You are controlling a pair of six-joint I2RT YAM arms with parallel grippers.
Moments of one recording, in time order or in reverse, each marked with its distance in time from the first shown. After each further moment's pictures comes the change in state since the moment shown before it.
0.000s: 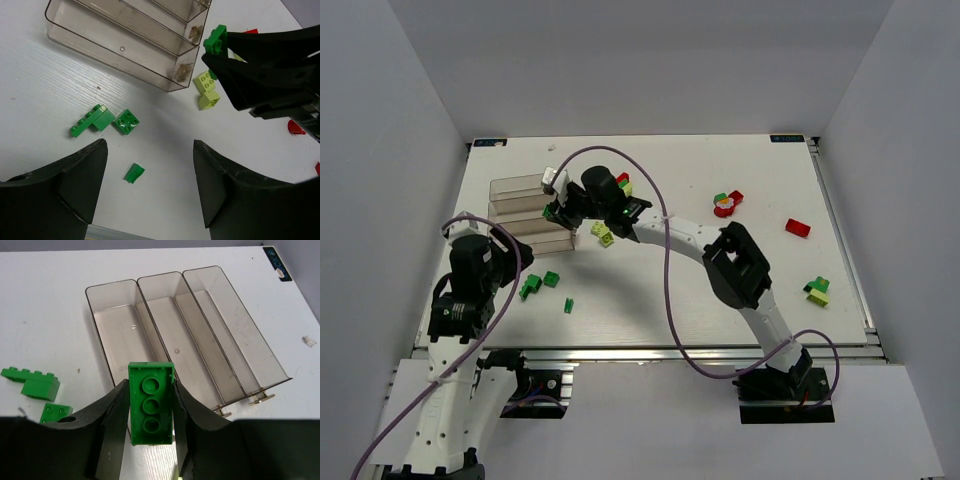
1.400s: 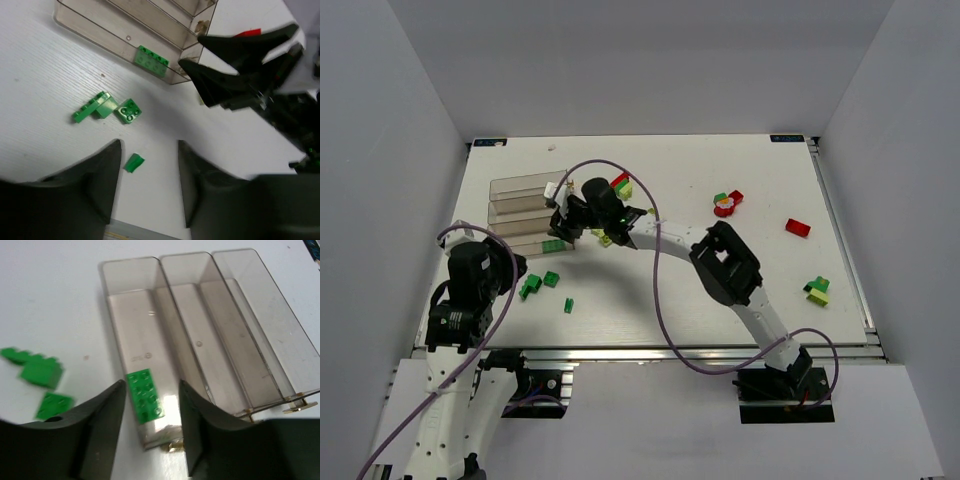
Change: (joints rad) left arm 0.000 -0.051 0.000 -0.076 -0.014 -0.060; right arm -0.009 0.143 0.016 0.121 -0.047 0.008
